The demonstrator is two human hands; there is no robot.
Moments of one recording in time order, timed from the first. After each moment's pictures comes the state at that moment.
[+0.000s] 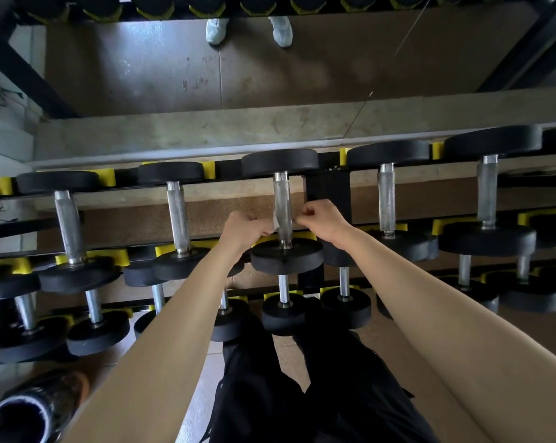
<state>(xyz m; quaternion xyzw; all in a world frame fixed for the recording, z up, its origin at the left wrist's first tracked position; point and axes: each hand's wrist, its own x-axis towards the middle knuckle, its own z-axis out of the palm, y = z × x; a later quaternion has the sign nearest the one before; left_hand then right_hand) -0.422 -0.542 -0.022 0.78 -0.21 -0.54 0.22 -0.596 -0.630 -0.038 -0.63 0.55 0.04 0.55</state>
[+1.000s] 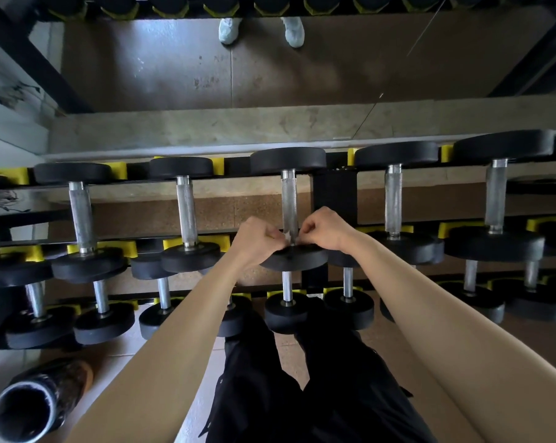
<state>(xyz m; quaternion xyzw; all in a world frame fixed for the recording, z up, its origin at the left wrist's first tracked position) -0.430 -0.519 -0.030 0.75 -0.40 -0.50 0.13 -0.597 -0.621 -0.027 -0.70 0.47 0.16 0.51</state>
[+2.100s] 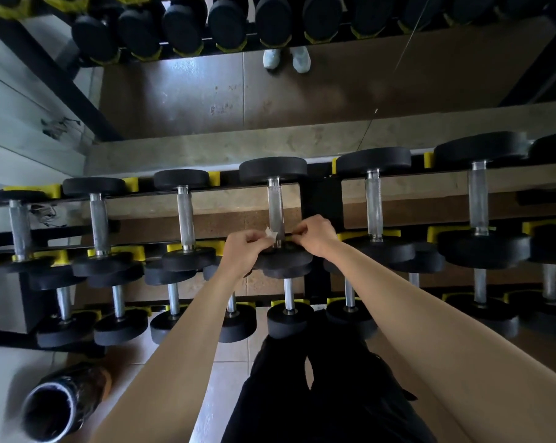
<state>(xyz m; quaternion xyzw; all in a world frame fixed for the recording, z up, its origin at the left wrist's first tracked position) -0.468 -0.499 0.005 0.79 -0.25 -0.47 0.29 -0.618 -0.610 -0.039 -0.71 0.52 0.09 0.47</state>
